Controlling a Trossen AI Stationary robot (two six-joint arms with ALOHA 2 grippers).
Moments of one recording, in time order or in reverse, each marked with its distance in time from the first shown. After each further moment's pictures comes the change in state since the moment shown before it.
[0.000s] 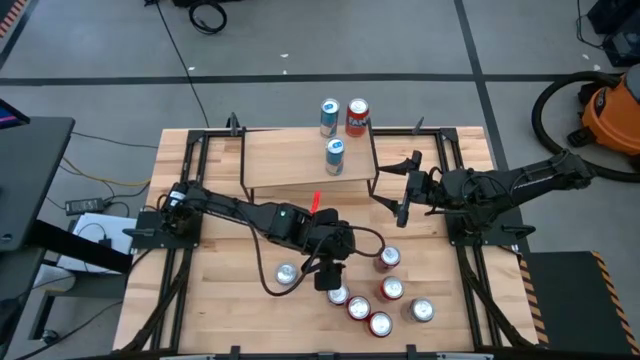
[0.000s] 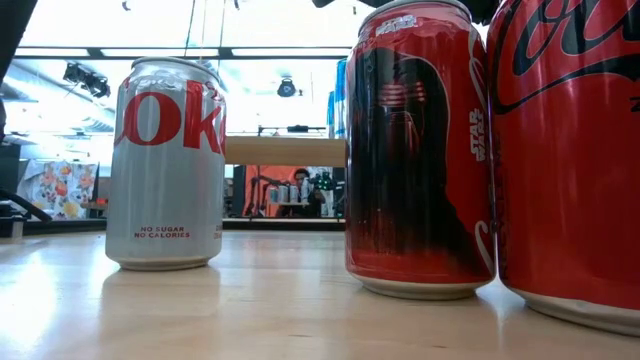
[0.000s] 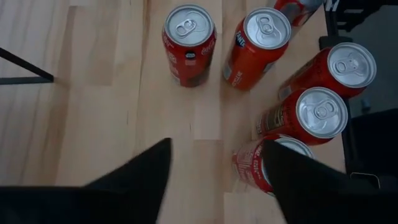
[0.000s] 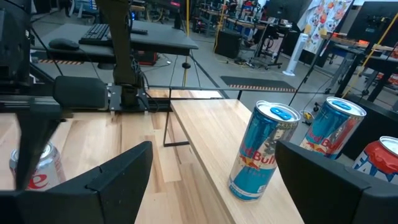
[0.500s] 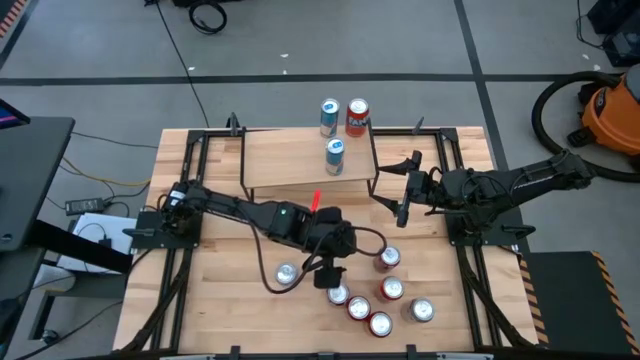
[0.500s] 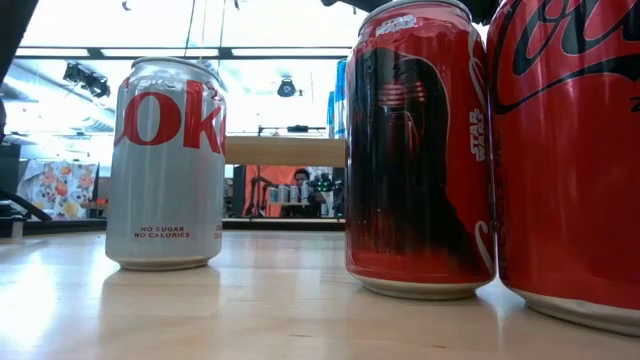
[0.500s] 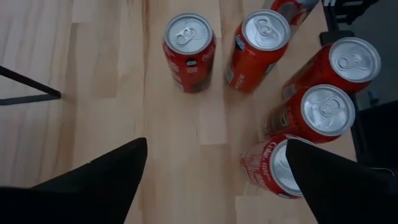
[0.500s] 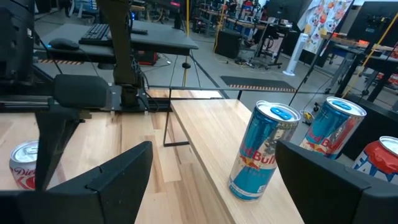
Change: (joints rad) left arm 0.006 0.000 0.000 0.015 -0.001 0.087; right arm 0.000 0.000 0.000 0.000 0.000 0.000
